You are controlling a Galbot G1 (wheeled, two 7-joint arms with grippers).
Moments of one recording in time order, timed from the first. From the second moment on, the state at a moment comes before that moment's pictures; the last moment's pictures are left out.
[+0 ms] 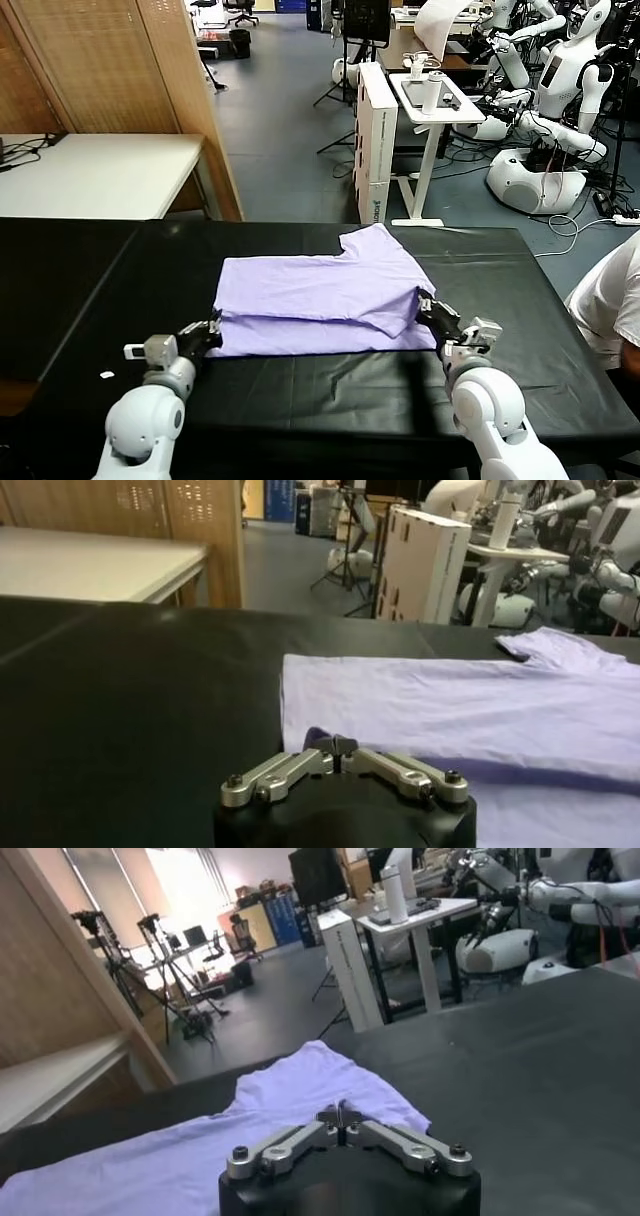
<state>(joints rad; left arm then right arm) 1.29 -1.42 -0.61 -1.96 -0.21 0.61 0.06 -1.19 1.25 0.40 1.94 0.73 -0.41 0.32</state>
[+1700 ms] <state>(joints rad) 1.50 -1.44 -0.67 -2.09 -0.19 0.47 0.04 -1.47 1.11 0.50 2.08 0.45 -0.52 0.14</state>
